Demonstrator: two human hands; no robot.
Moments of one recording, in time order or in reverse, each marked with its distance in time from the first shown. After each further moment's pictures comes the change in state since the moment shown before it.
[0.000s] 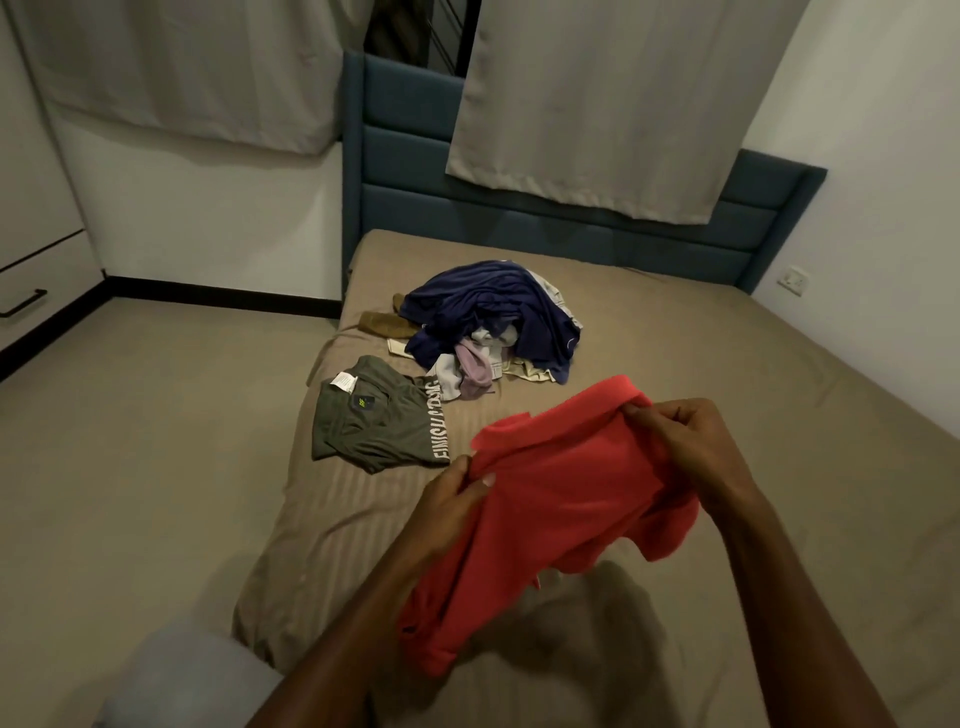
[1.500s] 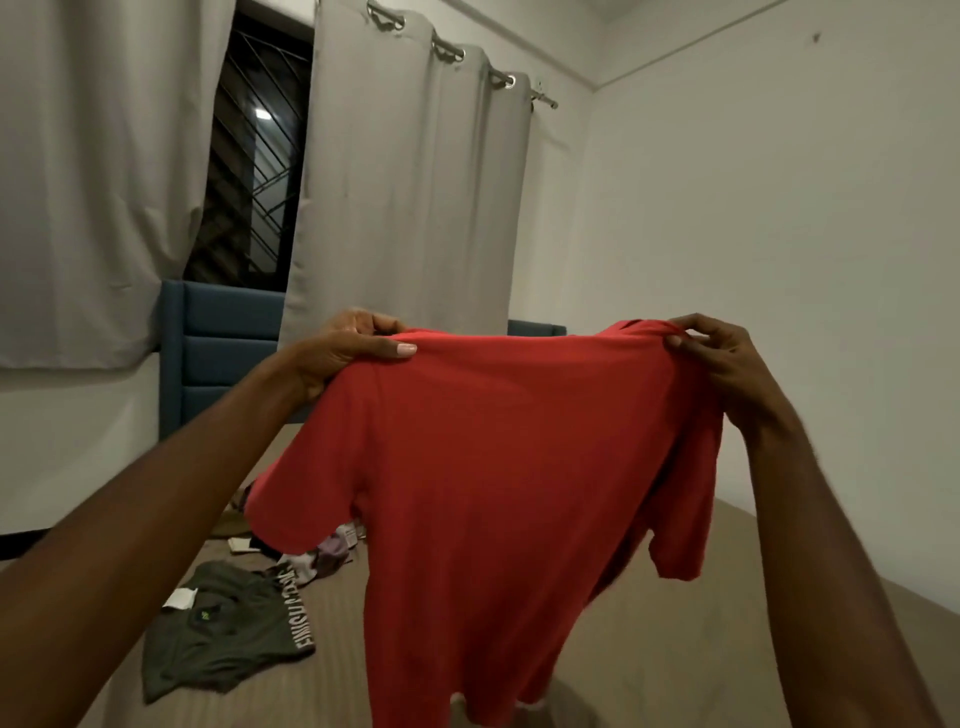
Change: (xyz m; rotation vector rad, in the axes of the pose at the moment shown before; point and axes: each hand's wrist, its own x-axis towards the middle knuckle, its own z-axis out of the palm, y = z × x) left_hand 0.029 0.418 -0.057 0.014 -0.570 0.441; right_hand -0.098 -0.180 -0.294 0.004 0.416 -0.454
